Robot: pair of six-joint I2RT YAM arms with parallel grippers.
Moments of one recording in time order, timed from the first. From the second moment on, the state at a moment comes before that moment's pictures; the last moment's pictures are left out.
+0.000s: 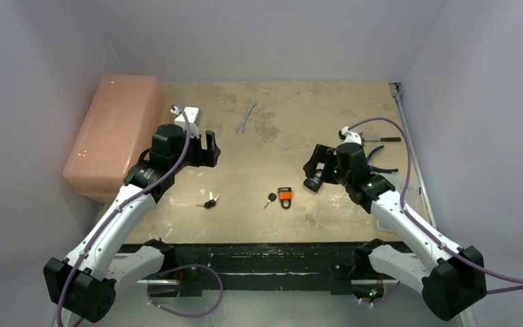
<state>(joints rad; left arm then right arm) -0.37 0.99 0.92 -0.41 -0.01 -0.22 0.45 1.03 0.71 -0.32 0.11 0.58</state>
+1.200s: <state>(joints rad) -1.06 1.99 1.42 -0.17 -0.32 -0.37 0.45 0.55 1.12 -0.66 0.59 0.76</state>
